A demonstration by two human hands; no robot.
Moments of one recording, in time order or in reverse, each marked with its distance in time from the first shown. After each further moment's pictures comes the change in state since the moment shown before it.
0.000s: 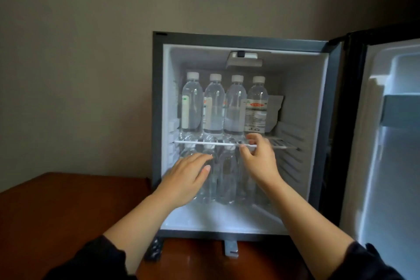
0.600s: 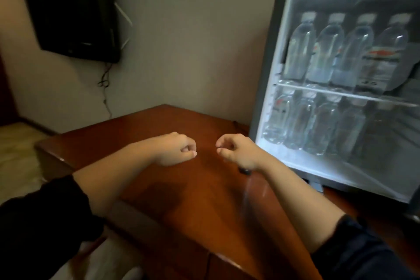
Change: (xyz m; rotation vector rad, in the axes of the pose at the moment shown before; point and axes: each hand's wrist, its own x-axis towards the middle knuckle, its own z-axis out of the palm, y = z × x) left_hand -0.209 -0.052 -0.119 0.233 -0.505 -0.595; right_hand -0.156 -0.091 0.137 -0.007 -0.983 -0.296
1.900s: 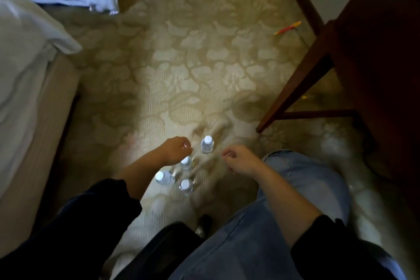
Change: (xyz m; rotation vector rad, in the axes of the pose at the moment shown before) left_hand -0.401 -0.293 0.340 -0.795 0.033 -1.290; right_hand -0.045 -0.191 0.539 0.176 -1.196 -0.074
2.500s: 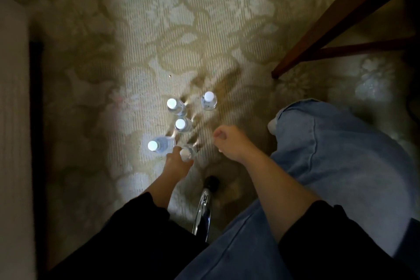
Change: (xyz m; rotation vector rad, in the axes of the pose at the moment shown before) left_hand 0.067 -0.088 0.158 -0.223 0.008 -0.492; right_hand 0.093 0.052 0.046 0.127 -0.101 0.212
